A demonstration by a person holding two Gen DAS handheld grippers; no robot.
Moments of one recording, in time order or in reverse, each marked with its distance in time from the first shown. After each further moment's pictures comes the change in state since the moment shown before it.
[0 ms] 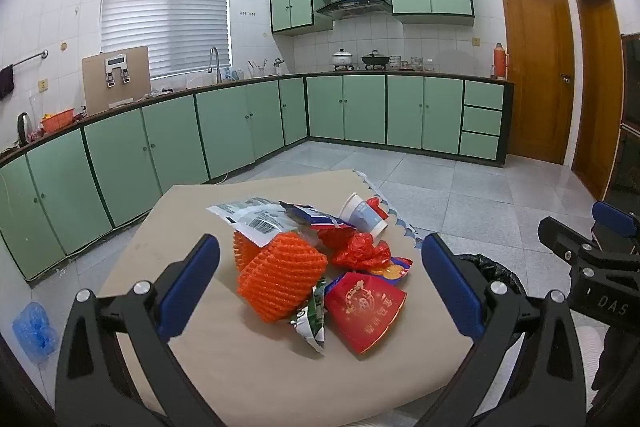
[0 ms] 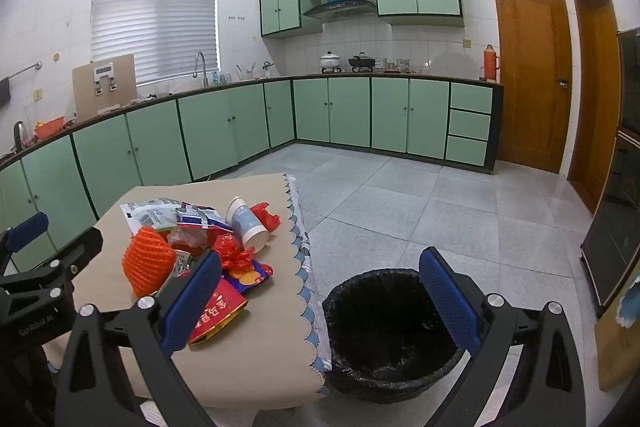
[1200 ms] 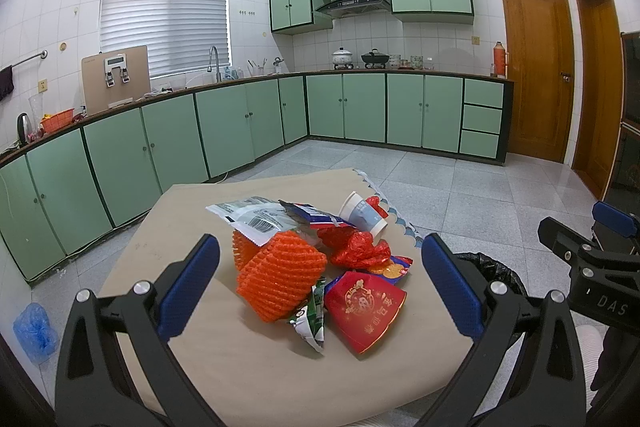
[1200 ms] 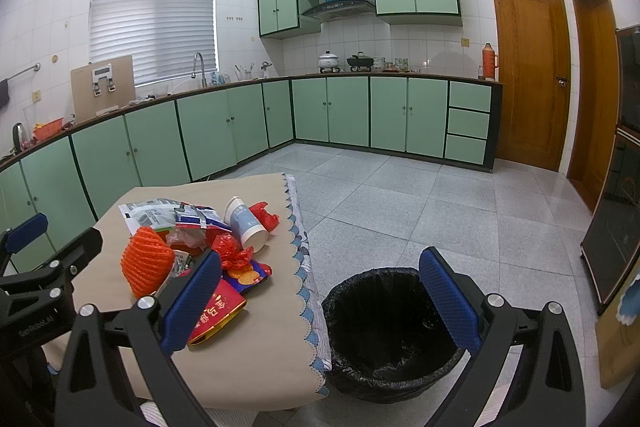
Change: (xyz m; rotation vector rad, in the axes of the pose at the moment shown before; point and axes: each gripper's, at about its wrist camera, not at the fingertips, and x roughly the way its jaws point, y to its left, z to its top) left arm -0.001 0.000 0.000 0.003 0.000 0.001; right arm 0.000 0.000 0.000 0.003 0.000 -0.001
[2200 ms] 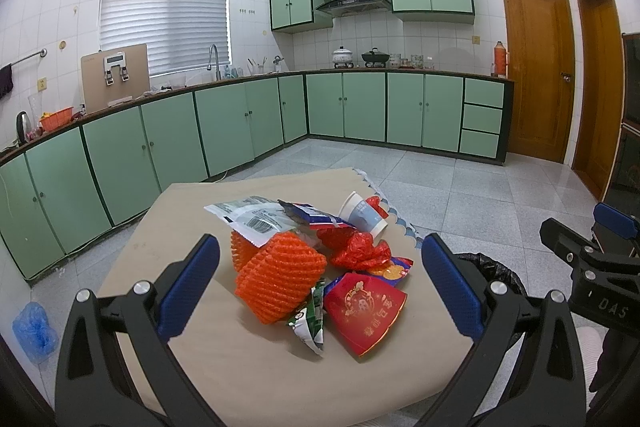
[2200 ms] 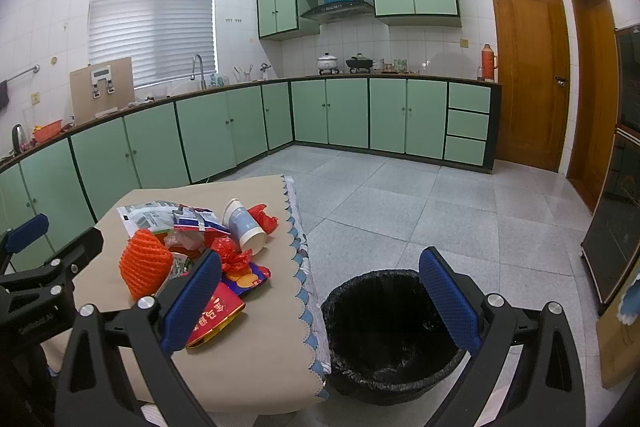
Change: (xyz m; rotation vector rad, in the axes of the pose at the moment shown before) left arm -0.001 0.001 0.000 0.000 0.000 0.002; right arm 0.004 -0.001 0.001 0.002 -0.003 -0.002
